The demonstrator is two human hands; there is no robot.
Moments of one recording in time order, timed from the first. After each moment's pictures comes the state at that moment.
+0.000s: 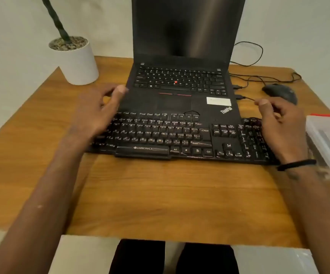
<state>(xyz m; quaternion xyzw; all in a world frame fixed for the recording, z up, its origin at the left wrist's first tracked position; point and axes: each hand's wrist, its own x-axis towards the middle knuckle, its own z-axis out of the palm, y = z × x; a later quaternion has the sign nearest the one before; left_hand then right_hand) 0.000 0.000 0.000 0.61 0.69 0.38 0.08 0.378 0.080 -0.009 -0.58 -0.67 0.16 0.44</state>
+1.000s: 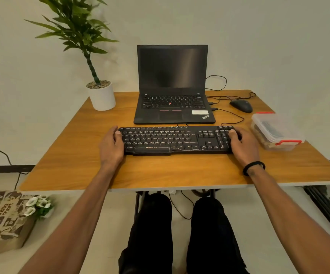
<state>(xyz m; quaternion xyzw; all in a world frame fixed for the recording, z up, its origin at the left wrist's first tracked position) 0.007 -0.099 -0.046 0.48 0.73 0.48 0.09 0.392 -0.015 -0.038 -0.64 -0.61 0.21 0.43</state>
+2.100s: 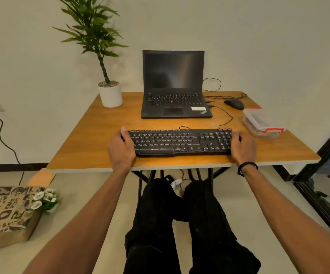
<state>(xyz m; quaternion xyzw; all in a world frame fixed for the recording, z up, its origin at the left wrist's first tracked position) 0.032 -0.171 -0.045 0.43 0.73 0.53 0.01 0.380 -0.102 -0.034 -0.66 -0.56 0.17 0.47</state>
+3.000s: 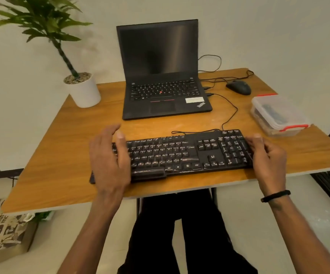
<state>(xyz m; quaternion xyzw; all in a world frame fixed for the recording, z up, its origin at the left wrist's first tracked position) 0.070 -0.149 -0.007 0.54 0.66 0.52 -0.02 0.409 -0.089 -0.046 -0.62 -0.49 0.25 0.56</state>
